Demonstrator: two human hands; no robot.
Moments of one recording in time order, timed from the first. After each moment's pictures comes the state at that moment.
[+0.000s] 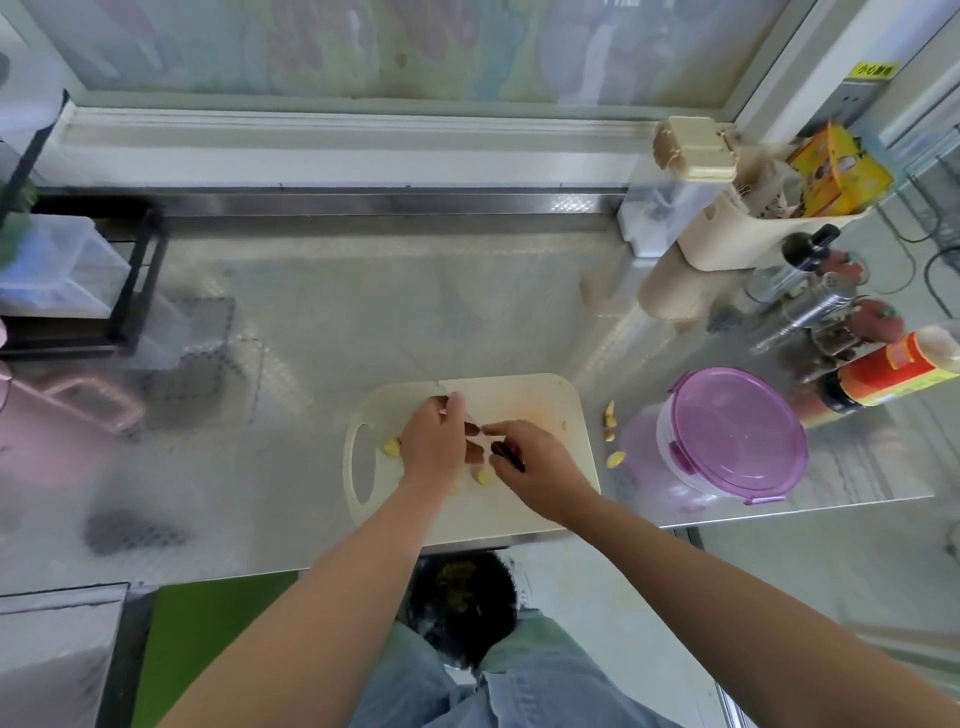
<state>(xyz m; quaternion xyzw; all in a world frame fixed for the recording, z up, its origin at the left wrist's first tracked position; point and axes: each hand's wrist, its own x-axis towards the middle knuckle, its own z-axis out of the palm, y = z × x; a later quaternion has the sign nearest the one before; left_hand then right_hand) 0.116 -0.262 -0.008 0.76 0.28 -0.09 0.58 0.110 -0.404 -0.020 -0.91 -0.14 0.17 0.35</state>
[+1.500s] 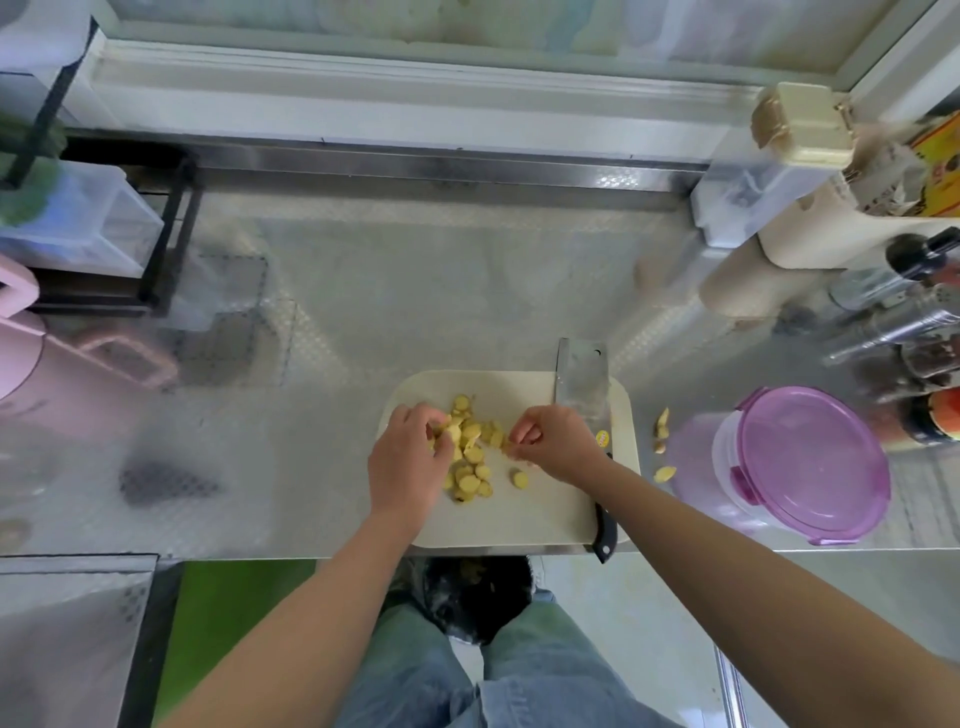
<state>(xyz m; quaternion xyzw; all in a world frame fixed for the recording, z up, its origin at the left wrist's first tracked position) 0.091 -0.198 -0.050 0.93 0.19 -0.03 0.32 0.164 -0.379 -0.059 -0.90 -0.06 0.30 0.32</state>
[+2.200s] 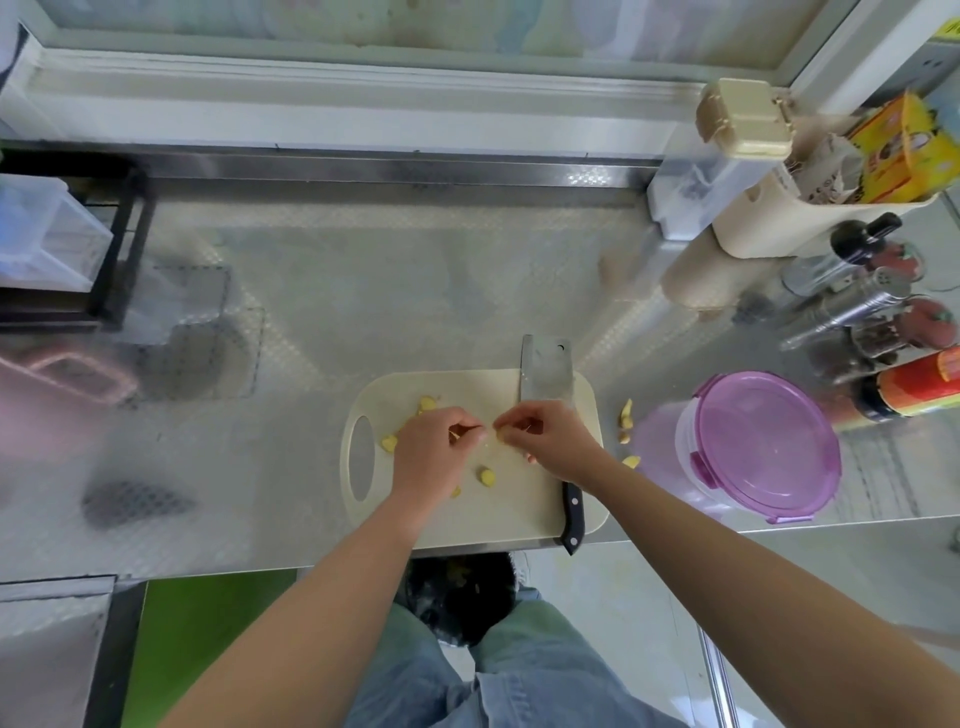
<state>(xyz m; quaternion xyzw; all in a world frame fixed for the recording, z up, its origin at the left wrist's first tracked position) 0.114 -0.243 -0.051 0.89 0.10 -0.08 0.43 0.159 -0.412 -0.041 -0.84 -0.01 0.29 0.46</state>
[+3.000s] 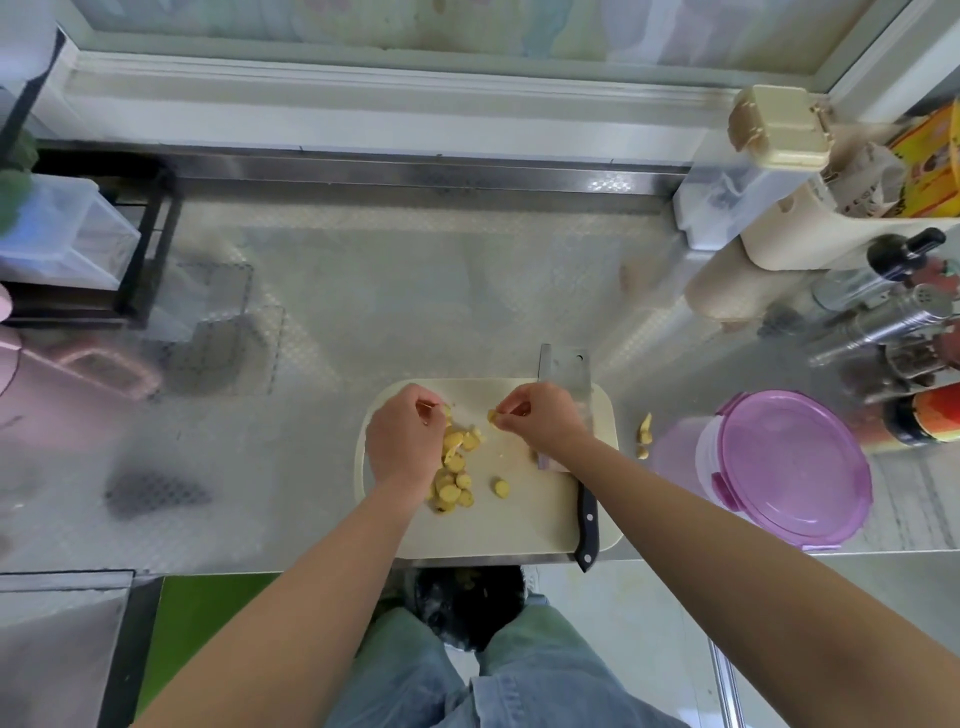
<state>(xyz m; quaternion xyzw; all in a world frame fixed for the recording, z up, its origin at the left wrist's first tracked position) 0.131 -0.217 -0.041 0.89 0.27 -0.02 0.37 0.195 -0.379 -0.055 -0.90 -0.02 0.28 0.34</state>
